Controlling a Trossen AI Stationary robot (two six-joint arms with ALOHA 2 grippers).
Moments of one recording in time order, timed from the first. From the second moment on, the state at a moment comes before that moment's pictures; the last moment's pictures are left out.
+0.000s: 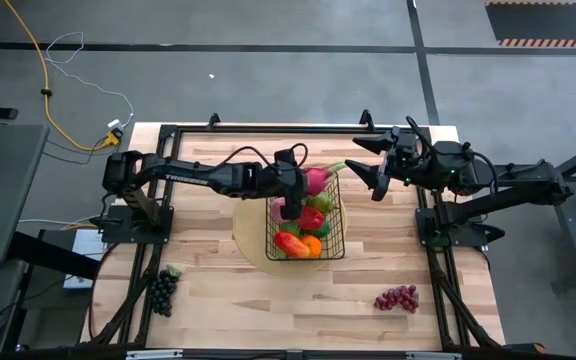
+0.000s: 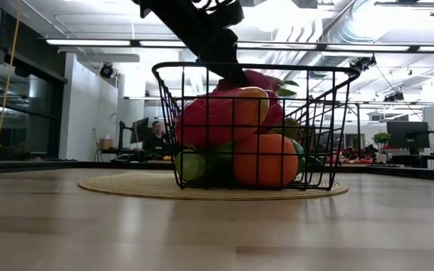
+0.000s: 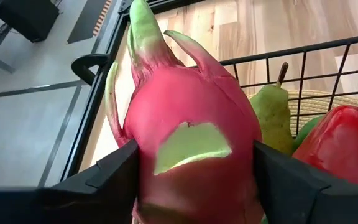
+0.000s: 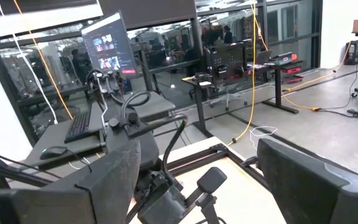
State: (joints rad) left arm 0.18 1.73 1.28 -0.22 -0.32 0.26; right arm 0.04 0.89 0.95 0.00 0.37 0.16
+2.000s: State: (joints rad) left arm 0.23 1.78 1.49 -0.48 -0.16 0.08; right arm 0.04 0.89 0.95 -0.04 0.37 0.17
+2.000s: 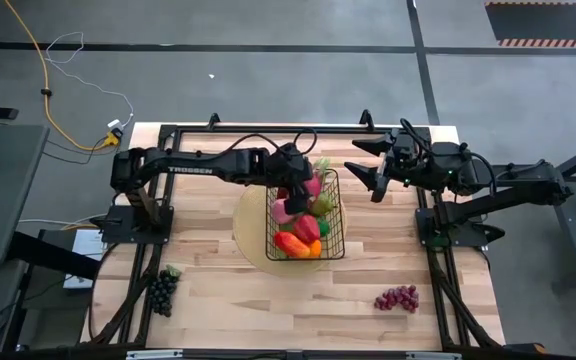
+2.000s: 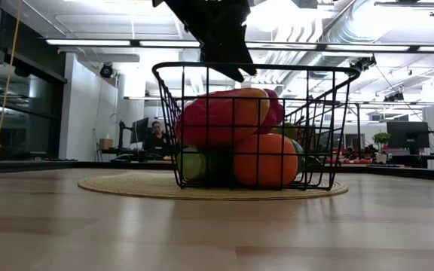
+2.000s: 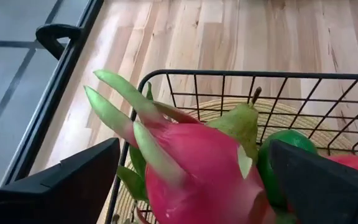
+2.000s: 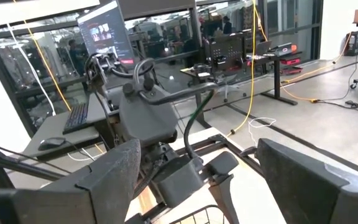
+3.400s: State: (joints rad) left arm 0.20 0.87 0.77 0.20 -0.07 -0.31; right arm 0.04 0.89 0.96 -0.11 0.36 0.30
